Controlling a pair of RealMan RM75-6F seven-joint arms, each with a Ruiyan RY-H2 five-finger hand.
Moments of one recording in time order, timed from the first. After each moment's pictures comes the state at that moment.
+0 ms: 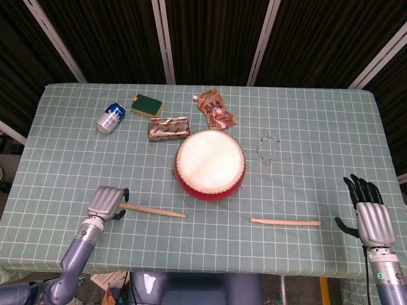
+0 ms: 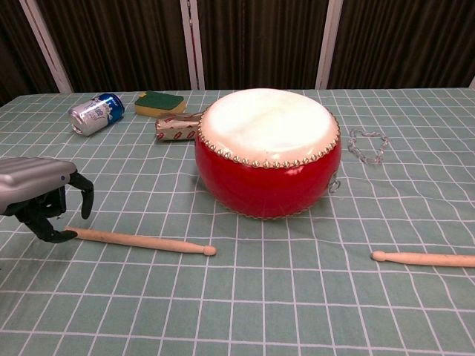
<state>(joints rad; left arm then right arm) -0.53 -1.49 -0.13 -1.72 0.90 1.06 0.76 0.14 -1.14 0.08 -1.62 -1.42 1.38 -0.05</state>
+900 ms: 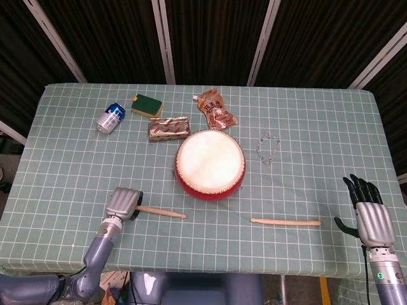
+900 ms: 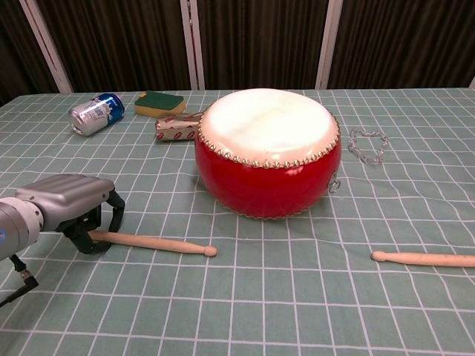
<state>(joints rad) -0.62 -1.65 -0.10 -1.61 0.78 1.10 0.84 0.14 -1.14 0.08 -1.62 -1.42 1.38 -0.03</state>
